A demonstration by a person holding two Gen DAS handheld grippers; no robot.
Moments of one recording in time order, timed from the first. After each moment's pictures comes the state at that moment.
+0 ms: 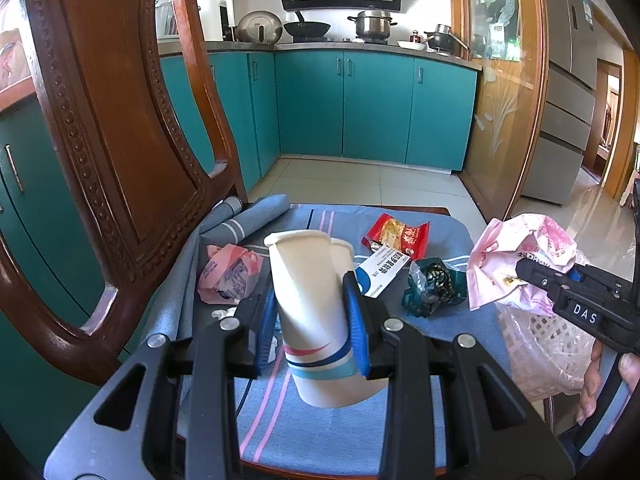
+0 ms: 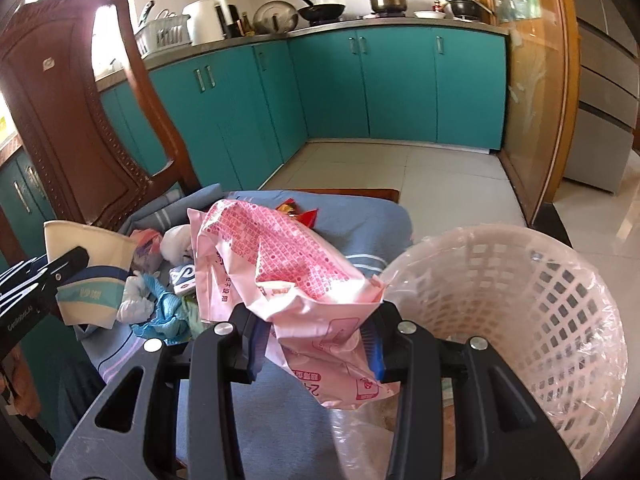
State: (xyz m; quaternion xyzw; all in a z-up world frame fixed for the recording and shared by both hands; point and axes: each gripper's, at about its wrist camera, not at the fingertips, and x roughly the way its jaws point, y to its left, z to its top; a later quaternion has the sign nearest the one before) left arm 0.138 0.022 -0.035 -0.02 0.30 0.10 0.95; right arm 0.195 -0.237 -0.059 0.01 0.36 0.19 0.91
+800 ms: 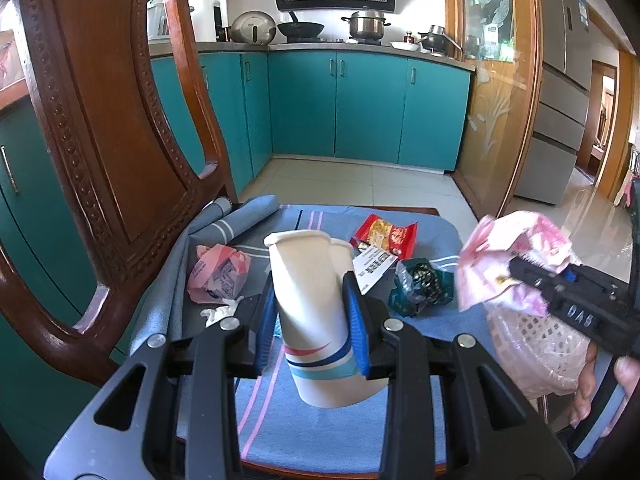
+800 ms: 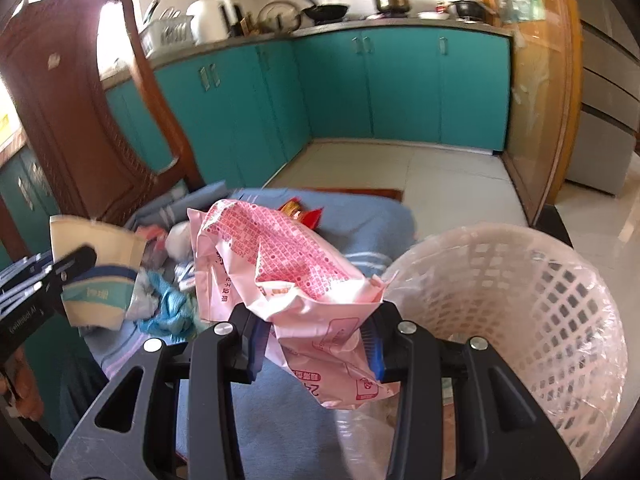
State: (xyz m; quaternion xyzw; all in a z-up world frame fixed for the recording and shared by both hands) left arm 0.138 0.015 -0.032 -0.03 0.30 0.08 0.95; right arm 0.188 -0.245 -0.051 0.02 0.34 0.19 0.92
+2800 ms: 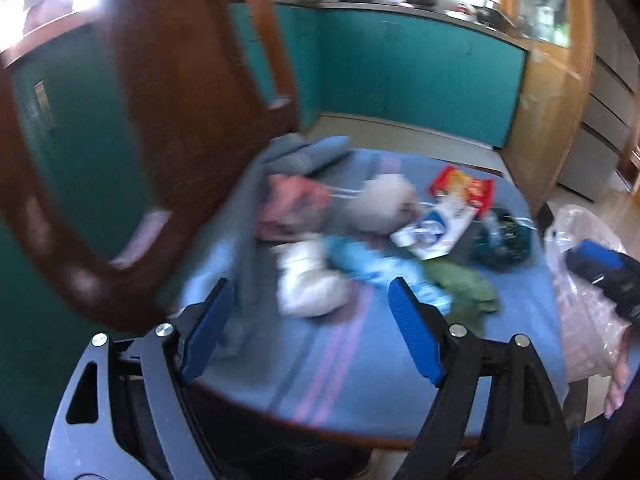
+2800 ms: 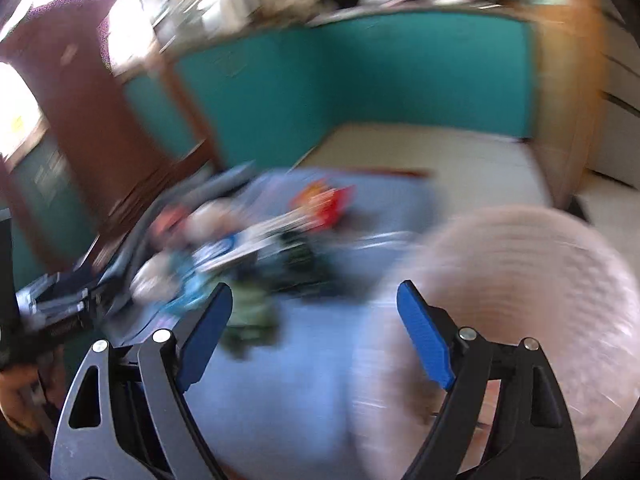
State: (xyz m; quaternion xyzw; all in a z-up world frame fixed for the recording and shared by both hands) left arm 0.116 0.078 -0.078 -0.05 0.37 0.17 0.91; right arm 0.199 -0.176 -0.084 -0.03 0.41 0.30 0.86
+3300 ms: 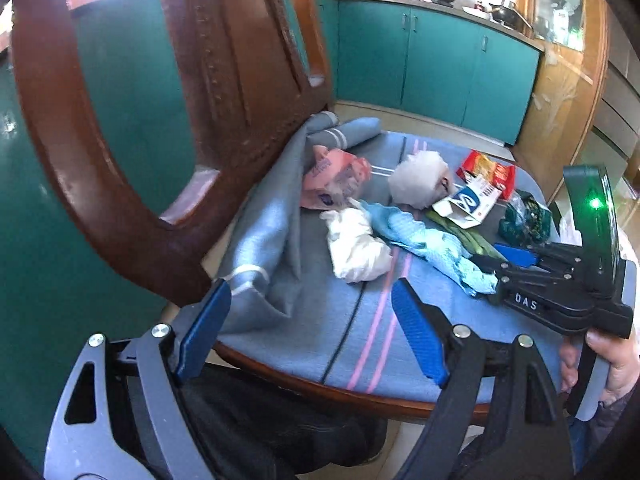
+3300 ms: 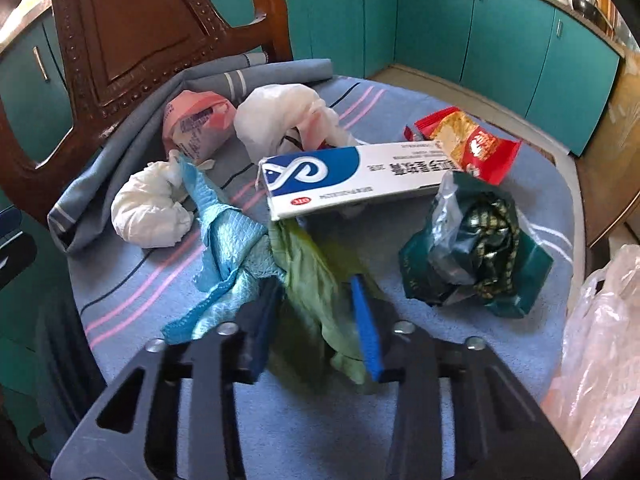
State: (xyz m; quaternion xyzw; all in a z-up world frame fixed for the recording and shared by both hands) left arm 0.095 0.099 -0.092 -0.06 0.39 0.17 0.90; right arm 0.217 -0.088 -0.152 -0.13 0.46 0.31 0.82
